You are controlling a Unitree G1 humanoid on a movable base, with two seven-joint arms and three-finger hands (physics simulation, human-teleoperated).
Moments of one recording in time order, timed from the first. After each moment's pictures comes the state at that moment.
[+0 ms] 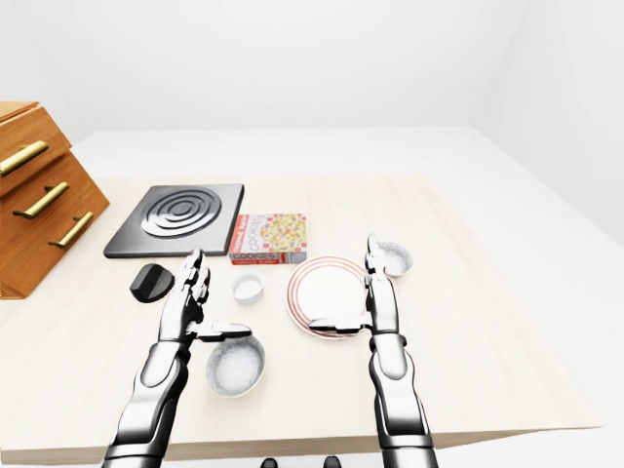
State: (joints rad) left arm 0.00 0.02 0.04 0.04 -0.01 0.01 -0.04; right arm 0.01 -0.02 -0.03 0.00 -0.07 -0.09 0.00
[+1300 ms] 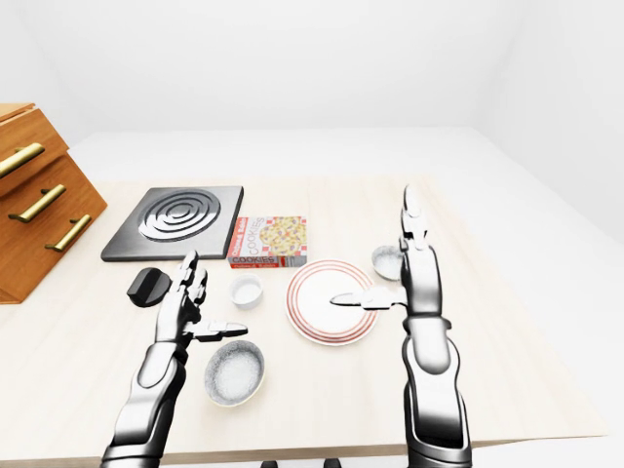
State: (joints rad) left arm 0.00 0.02 0.05 0.04 -0.05 0.01 -0.04; right arm -0.01 -0.07 -0.12 -0.40 -0.15 0.09 0.05
